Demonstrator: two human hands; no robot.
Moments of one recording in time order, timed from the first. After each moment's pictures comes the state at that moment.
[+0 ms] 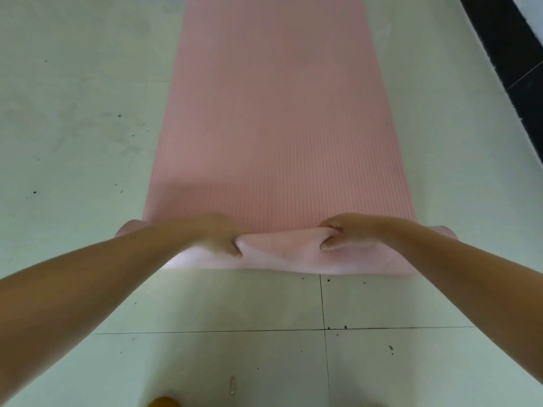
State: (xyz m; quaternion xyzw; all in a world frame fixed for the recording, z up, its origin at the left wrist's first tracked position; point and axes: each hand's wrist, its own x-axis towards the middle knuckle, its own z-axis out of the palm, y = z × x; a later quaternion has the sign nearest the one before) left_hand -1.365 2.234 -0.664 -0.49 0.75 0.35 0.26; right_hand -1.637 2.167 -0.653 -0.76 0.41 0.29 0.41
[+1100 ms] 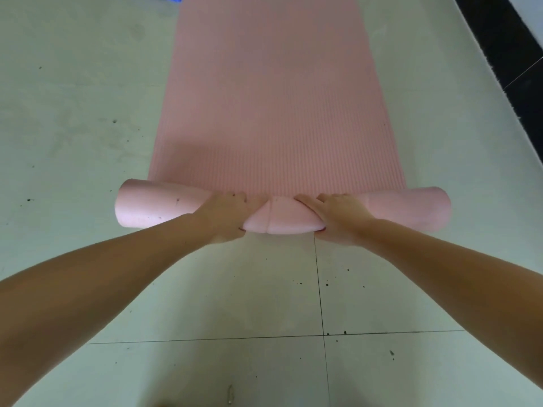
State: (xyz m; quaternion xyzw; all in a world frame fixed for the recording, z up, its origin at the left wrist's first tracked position) left_hand -1.379 2.216 -0.670 -0.56 0.81 0.10 0.16; right_hand -1.623 2.162 -0.670 -0.91 0.39 0.13 0.10
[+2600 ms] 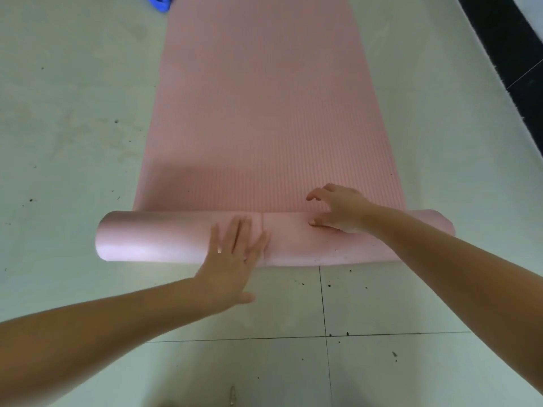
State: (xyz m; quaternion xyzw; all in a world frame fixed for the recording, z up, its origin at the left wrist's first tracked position) left_hand -1.403 2.307 -0.681 -0.58 0.79 0.06 0.19; right_hand -1.616 2.146 -0.653 -0.82 0.47 0.17 0.26
